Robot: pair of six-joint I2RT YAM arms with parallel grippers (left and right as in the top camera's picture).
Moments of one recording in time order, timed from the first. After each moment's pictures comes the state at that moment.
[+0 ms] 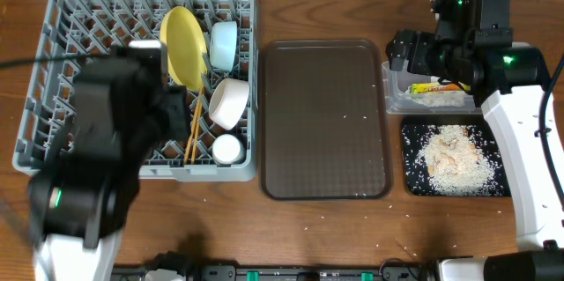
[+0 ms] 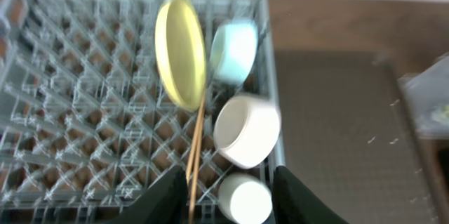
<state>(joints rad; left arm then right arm) -0.17 1.02 1.44 -1.08 -0.05 -0.15 0.09 1.55 1.53 -0.89 -0.19 0.26</state>
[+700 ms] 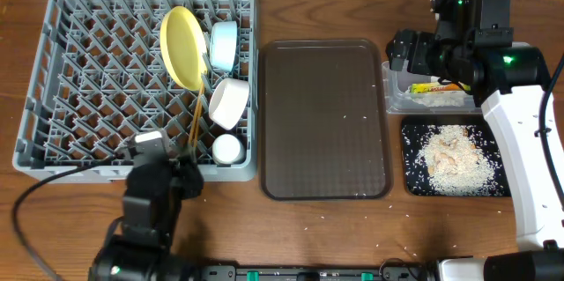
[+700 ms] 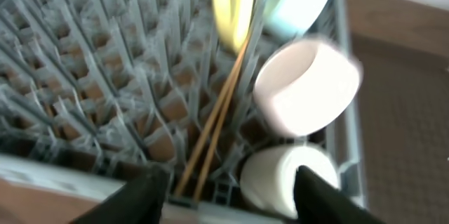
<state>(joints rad) -0.21 0.50 0.57 -0.70 -0.22 -0.36 0.09 1.55 1.53 -0.89 -0.19 0.26</state>
